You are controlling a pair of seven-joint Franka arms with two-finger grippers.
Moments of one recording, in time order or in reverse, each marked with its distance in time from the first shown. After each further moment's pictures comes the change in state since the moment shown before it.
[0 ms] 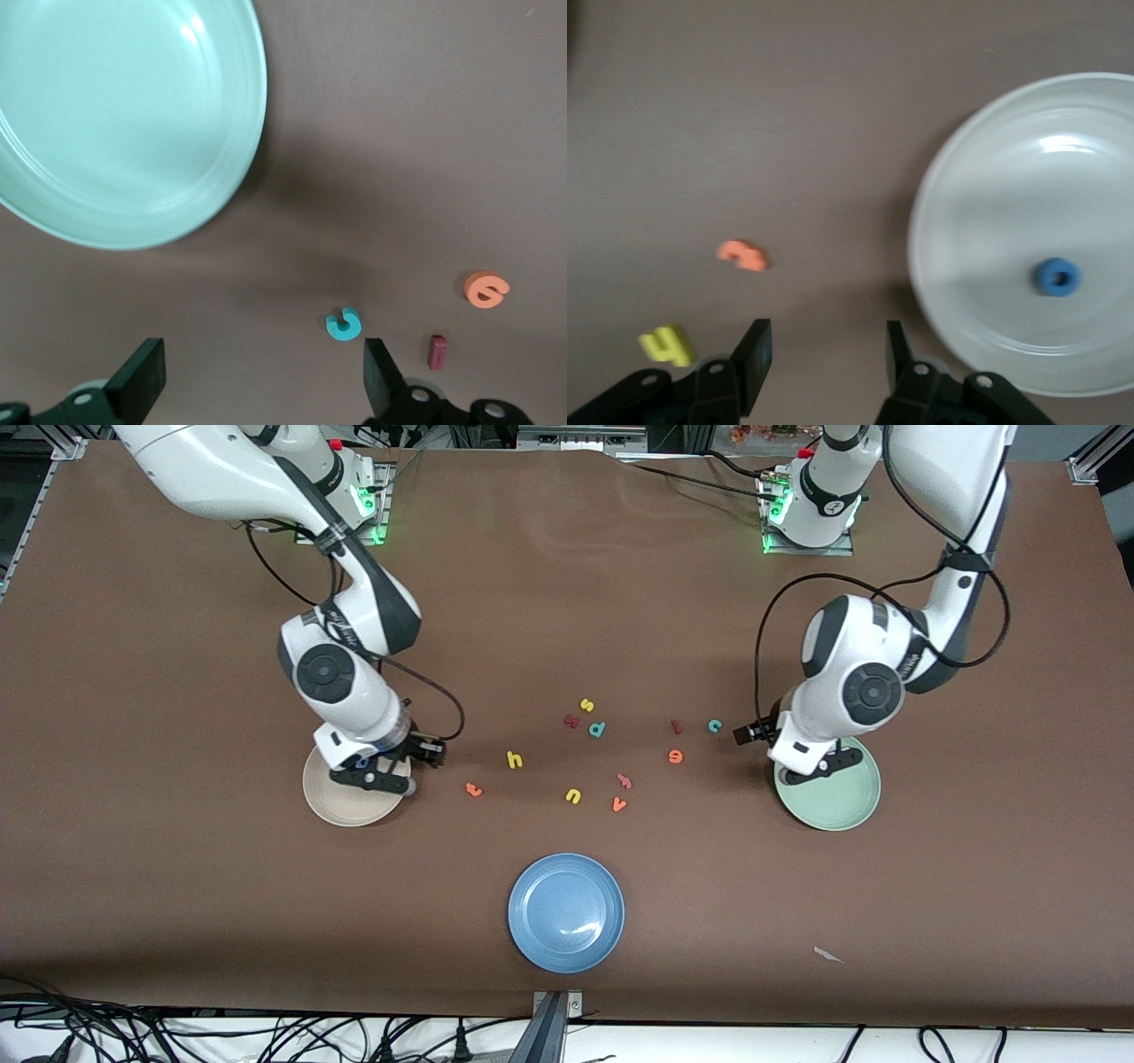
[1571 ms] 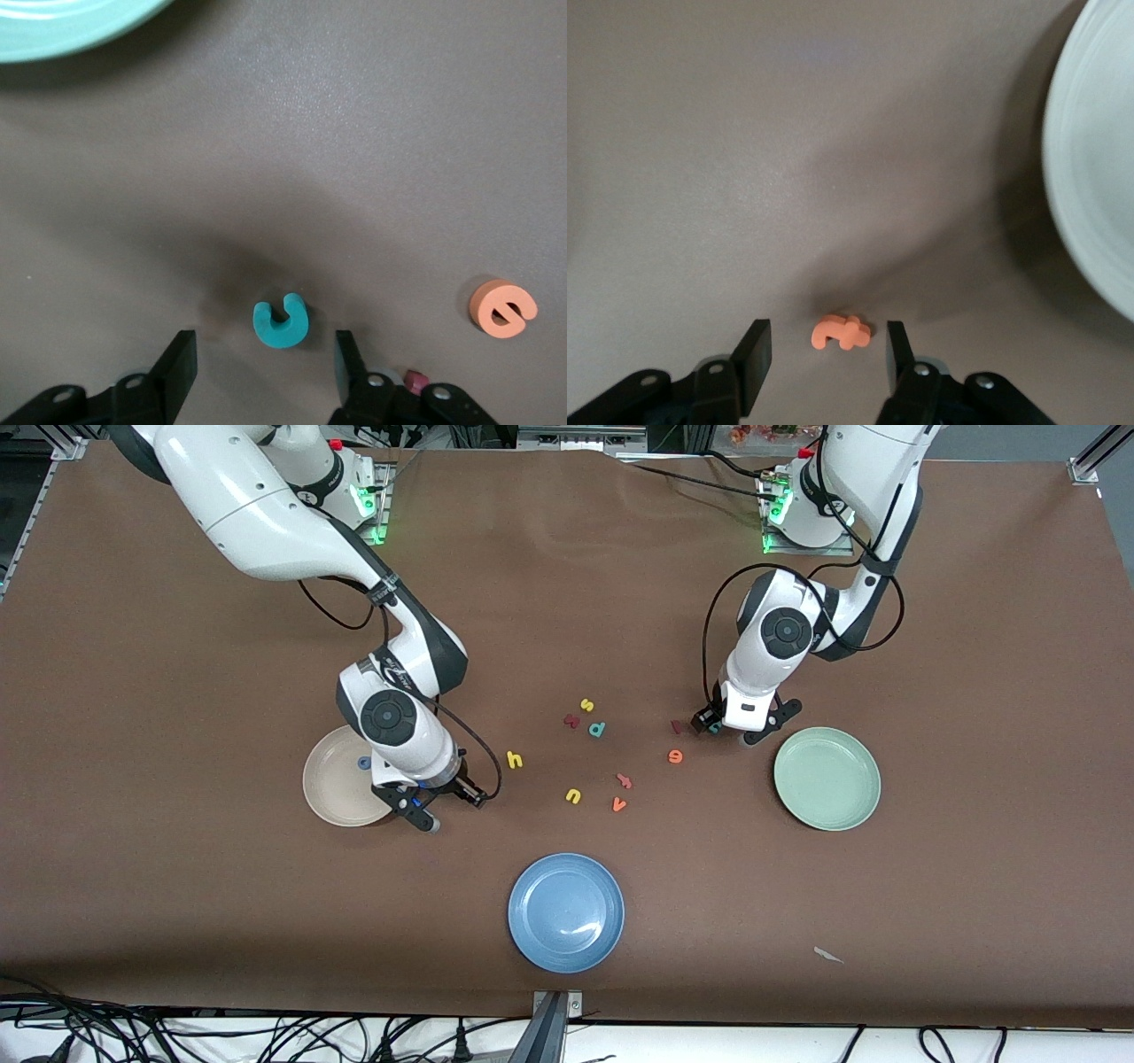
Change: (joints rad) left arm -0.089 0.024 -0.064 -0.287 0.000 0.526 -0.386; right arm 0.120 0.251 -0.059 0.256 -0.044 0.001 0.490
